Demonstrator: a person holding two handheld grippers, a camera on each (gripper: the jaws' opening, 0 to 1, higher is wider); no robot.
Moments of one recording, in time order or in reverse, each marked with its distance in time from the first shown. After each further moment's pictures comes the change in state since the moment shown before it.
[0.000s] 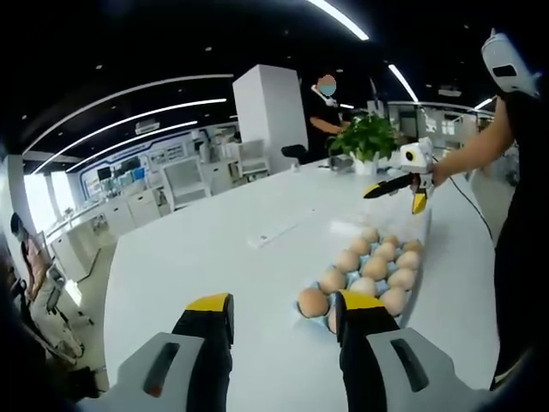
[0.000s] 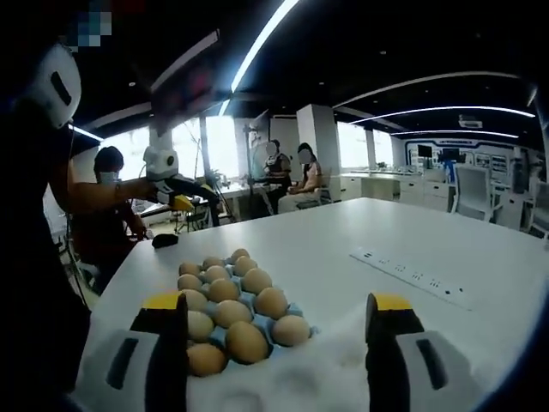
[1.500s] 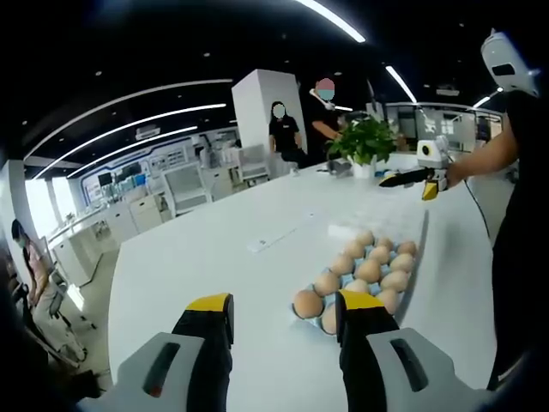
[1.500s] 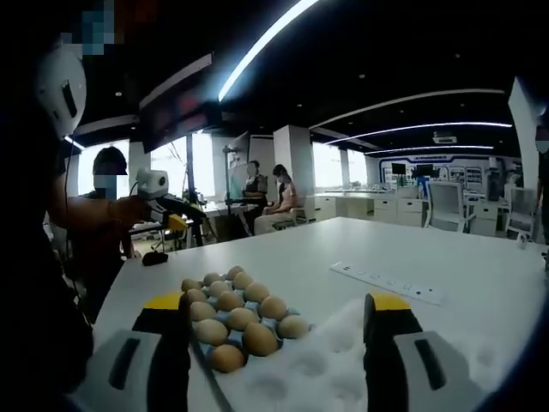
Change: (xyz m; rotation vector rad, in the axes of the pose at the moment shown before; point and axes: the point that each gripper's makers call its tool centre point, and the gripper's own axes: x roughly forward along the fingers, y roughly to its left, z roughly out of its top) left arm -0.015 -0.007 0.007 0.017 -0.027 0.014; right arm -0.052 0.023 0.022 -0.008 -0.114 -0.151
